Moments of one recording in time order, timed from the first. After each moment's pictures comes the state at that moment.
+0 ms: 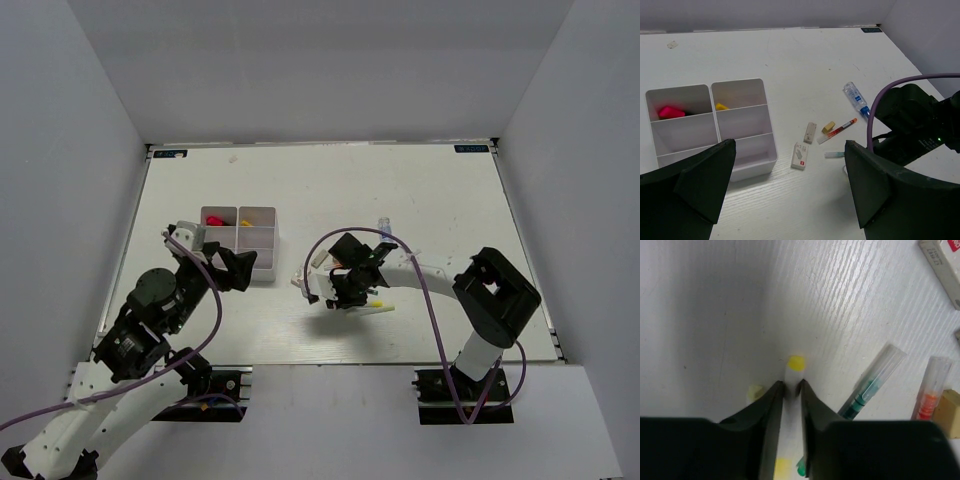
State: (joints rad) left arm -0.68 0.42 0.74 -0.42 -0.27 -0.25; right arm 0.88 1.68 0.96 -0.51 -0.35 -0.95
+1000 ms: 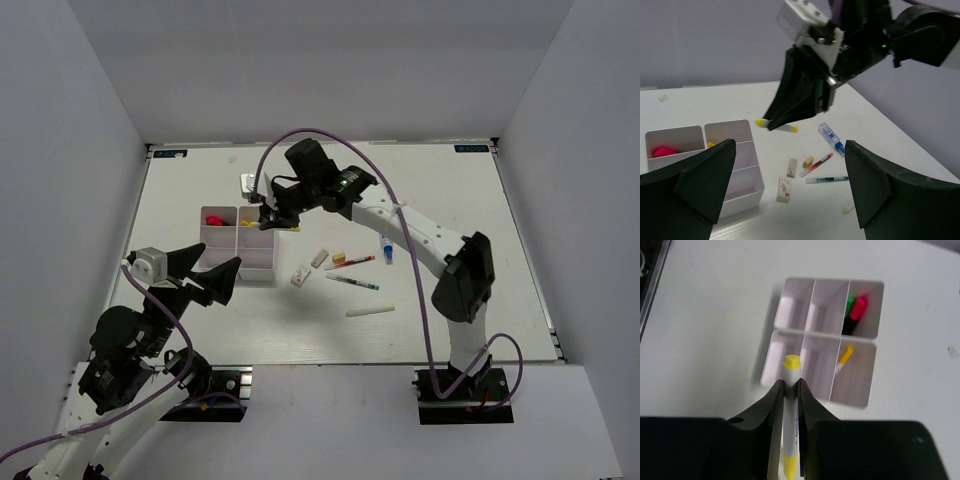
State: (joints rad) left arm -0.67 0.17 0.68 -0.32 -0.20 -0.23; right arm 0.88 1.90 1.90 -0.66 -0.64 -0.71
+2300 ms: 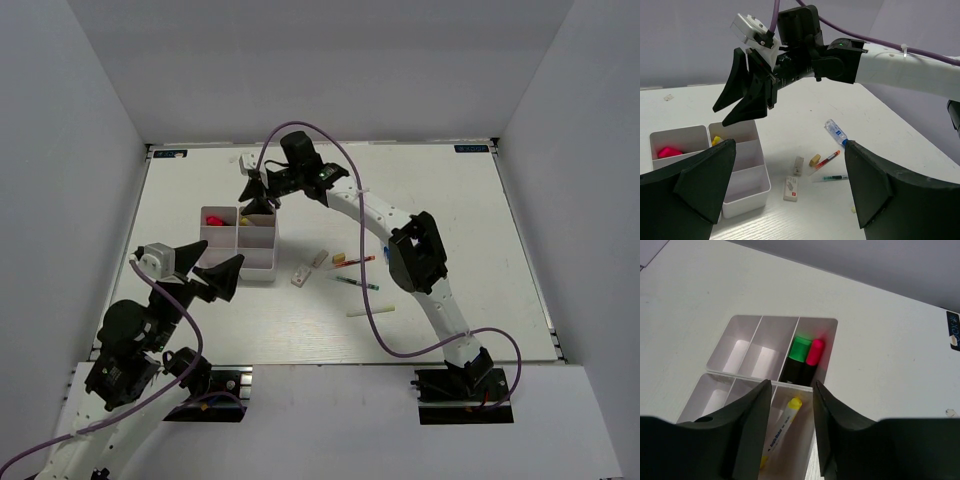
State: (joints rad) left arm -0.59 0.20 0.66 -0.29 -0.12 -0.21; right arm 0.77 2.37 2.22 -0.27 -0.98 -0.58
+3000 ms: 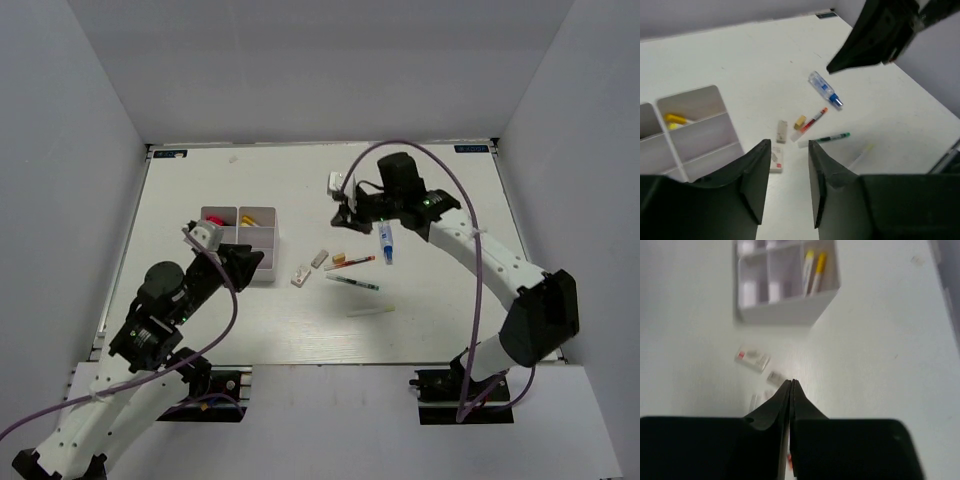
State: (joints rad) left arm -0.58 0.43 0.66 -0.26 0.04 -0.23; right arm 0.60 1.55 1.37 -0.38 -0.73 -0.64
